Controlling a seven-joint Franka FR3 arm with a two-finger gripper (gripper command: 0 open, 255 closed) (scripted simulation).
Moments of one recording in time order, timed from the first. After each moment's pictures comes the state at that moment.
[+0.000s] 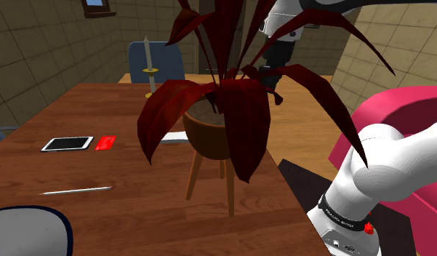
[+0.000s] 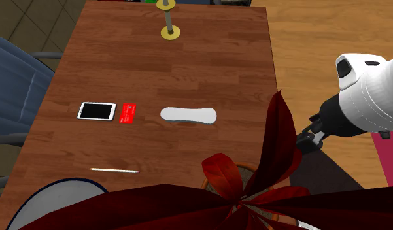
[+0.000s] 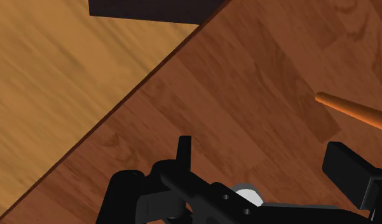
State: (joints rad) arm 0.00 -0.81 0.05 -2.46 0.04 1.70 -0.01
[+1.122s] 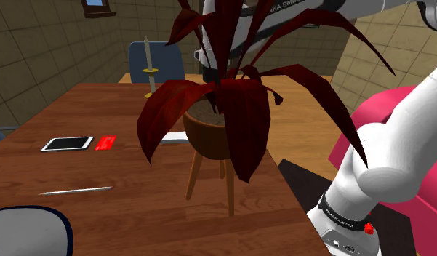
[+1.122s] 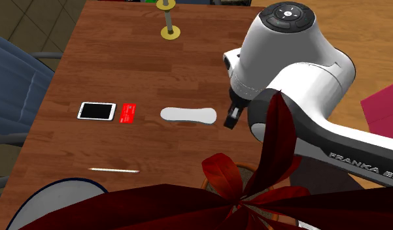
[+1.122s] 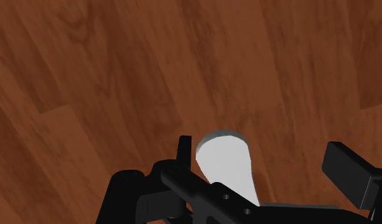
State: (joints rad) arm 0.09 -0.22 0.05 -2.22 0.00 2.03 -0.30
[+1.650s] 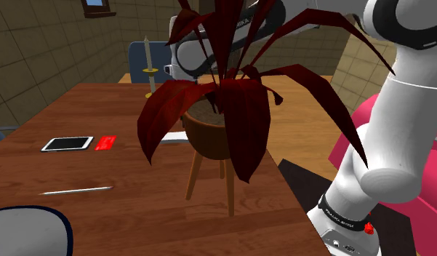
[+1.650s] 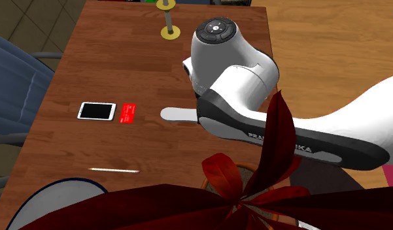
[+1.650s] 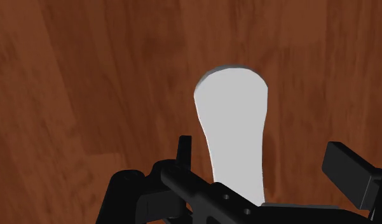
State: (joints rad) arm 0.12 0.08 0.08 -2.00 -0.03 2.10 -0.42
